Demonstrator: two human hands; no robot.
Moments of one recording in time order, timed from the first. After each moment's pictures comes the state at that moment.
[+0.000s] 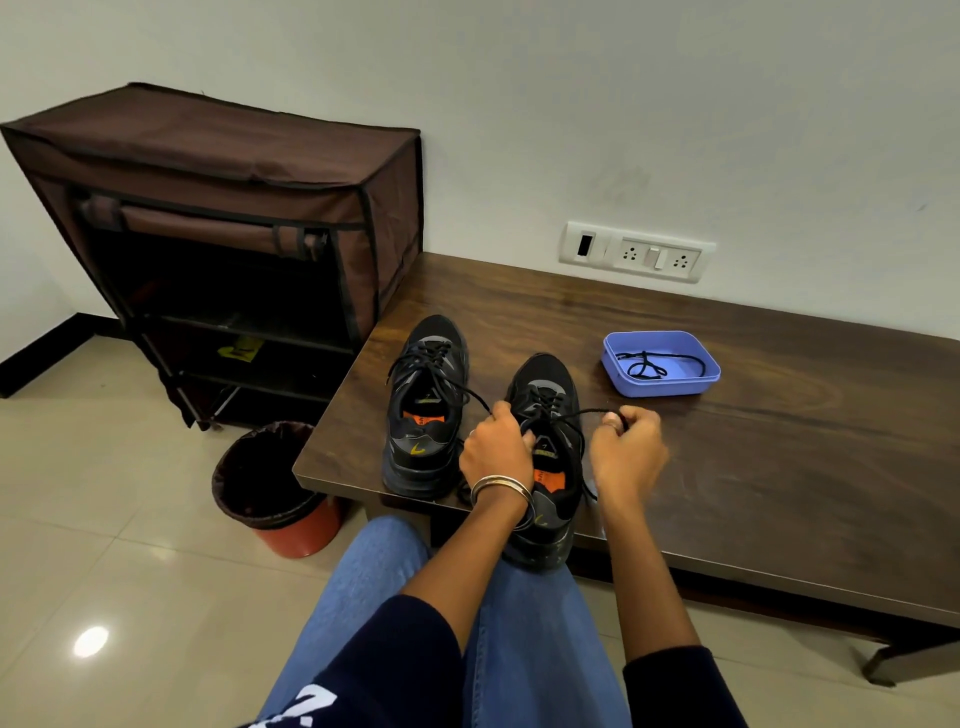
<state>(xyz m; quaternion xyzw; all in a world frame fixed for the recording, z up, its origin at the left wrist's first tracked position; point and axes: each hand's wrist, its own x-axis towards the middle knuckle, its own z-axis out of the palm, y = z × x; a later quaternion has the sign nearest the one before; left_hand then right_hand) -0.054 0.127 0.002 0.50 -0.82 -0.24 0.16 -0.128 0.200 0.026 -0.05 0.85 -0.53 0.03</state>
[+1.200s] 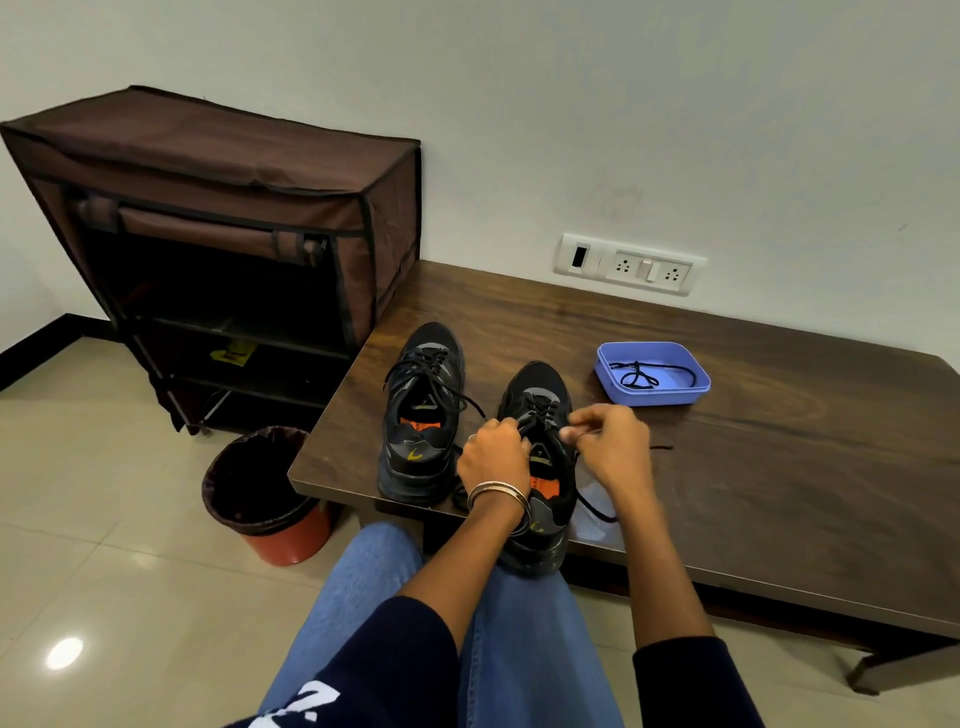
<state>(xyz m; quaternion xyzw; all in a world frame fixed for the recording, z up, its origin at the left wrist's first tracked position) -0.053 0.125 -0.001 0.48 -0.84 -0.21 0.16 -0.148 0.198 0.038 -0.23 0.90 -0.35 0.12</state>
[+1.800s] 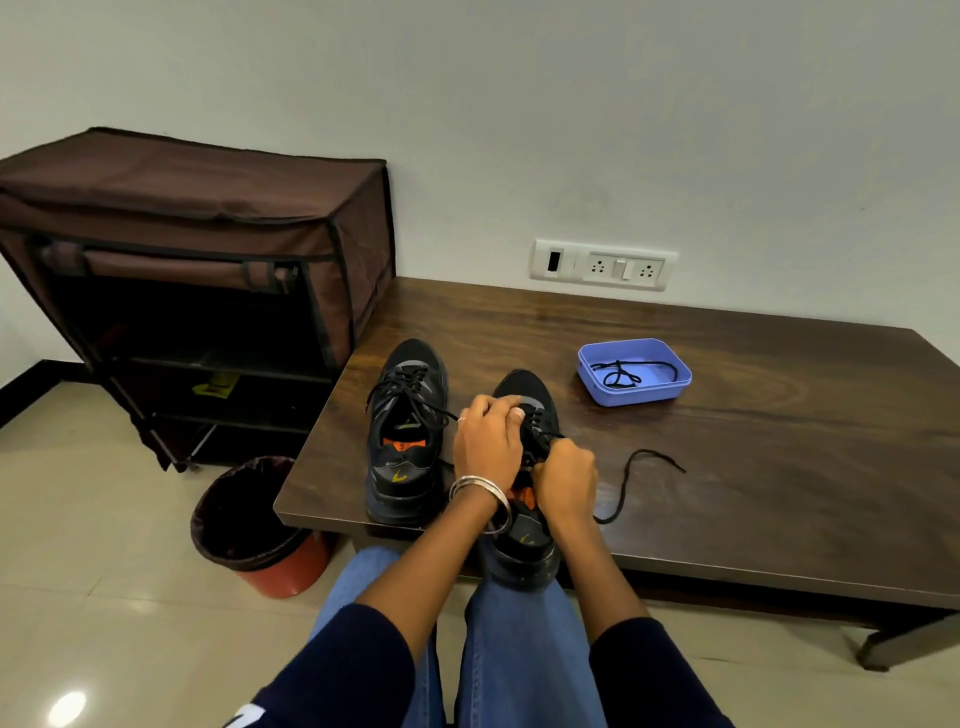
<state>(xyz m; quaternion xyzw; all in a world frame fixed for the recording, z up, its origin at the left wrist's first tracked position) -0.070 0.098 -0.008 0.34 -0.84 -0.30 0.29 -0.118 0.183 0.007 -0.24 0.93 -0.25 0.08</state>
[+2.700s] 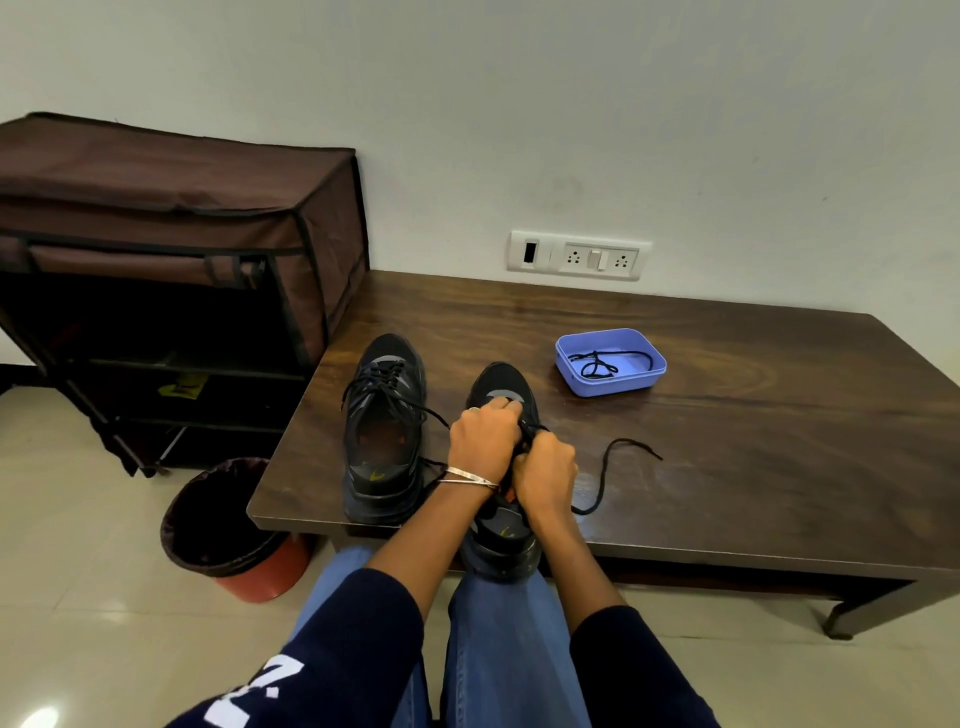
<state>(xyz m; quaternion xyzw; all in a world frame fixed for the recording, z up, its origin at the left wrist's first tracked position) -0.092 0.100 -0.006 0.26 -0.94 -0.10 0.18 -0.117 0.182 0.000 -0.20 0.92 -0.32 0.09</state>
